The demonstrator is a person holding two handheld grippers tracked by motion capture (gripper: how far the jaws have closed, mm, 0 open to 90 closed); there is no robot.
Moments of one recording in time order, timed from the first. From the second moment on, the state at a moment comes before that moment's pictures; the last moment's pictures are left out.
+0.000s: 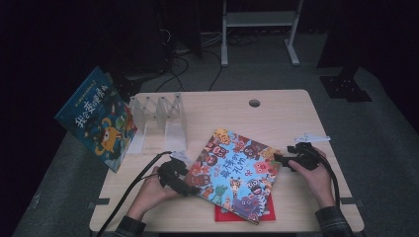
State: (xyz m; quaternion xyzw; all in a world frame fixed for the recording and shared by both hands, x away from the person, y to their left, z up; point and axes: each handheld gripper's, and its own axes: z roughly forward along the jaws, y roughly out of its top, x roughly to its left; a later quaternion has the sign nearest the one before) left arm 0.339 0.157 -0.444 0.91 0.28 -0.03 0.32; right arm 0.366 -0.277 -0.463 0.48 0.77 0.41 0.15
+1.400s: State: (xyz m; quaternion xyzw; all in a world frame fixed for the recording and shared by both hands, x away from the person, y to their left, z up) left arm 0.312 0.168 -0.445 0.91 0.28 -0.03 0.31; right arm 0.338 -0.252 -0.469 0.42 0.79 0.43 0.11
